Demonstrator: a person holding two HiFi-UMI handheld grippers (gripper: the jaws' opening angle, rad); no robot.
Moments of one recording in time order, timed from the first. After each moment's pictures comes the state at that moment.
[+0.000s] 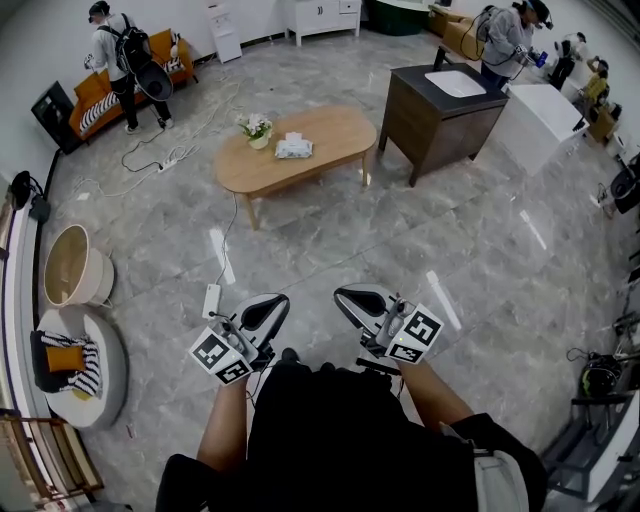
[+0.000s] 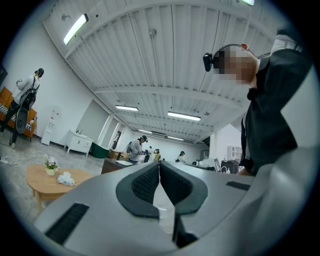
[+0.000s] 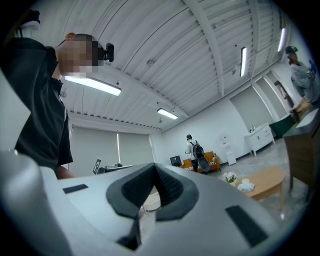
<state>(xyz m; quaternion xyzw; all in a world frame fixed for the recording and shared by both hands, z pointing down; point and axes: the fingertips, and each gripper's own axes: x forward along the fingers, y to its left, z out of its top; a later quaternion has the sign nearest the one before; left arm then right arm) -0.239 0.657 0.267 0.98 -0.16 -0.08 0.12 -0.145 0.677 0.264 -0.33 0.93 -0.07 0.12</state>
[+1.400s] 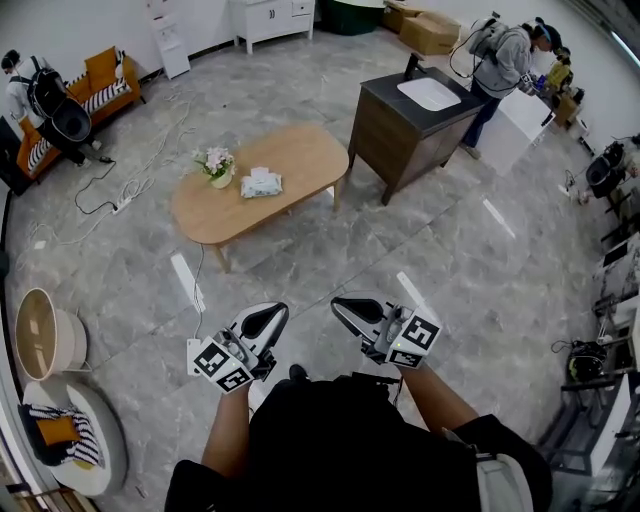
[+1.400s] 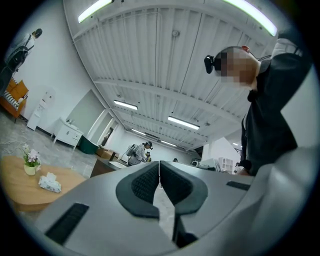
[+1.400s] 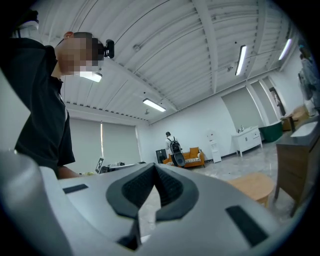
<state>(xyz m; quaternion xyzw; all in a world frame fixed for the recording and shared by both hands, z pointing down) -0.195 0.408 0.289 0.97 -0.09 -0.12 0.17 -0.111 0.443 0.276 -0.39 0.92 -0.09 0.06</state>
